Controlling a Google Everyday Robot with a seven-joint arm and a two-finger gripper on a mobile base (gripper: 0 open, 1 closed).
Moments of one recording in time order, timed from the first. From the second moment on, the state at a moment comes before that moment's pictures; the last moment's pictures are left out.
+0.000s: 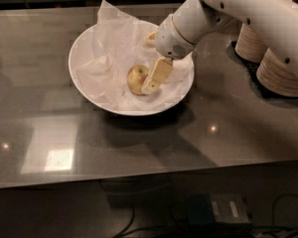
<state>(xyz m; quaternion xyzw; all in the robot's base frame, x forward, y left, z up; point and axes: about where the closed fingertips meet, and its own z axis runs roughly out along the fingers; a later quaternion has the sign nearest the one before) 0.612 -0.006 0.894 -0.69 0.64 0.14 0.31</state>
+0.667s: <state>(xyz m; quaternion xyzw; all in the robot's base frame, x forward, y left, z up) 0.606 -0.001 0.882 -0.69 0.64 0.15 0.30</state>
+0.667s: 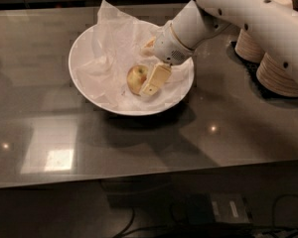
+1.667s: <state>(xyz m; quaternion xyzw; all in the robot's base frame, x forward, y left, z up) 0.609 0.008 0.860 -0.70 0.64 0.17 0.29</state>
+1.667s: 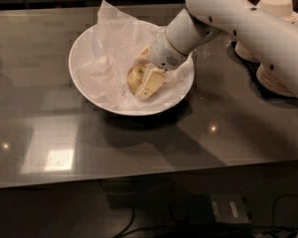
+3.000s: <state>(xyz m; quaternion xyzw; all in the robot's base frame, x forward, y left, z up) 0.610 0.009 0.856 -0.69 0.64 0.17 0.29</state>
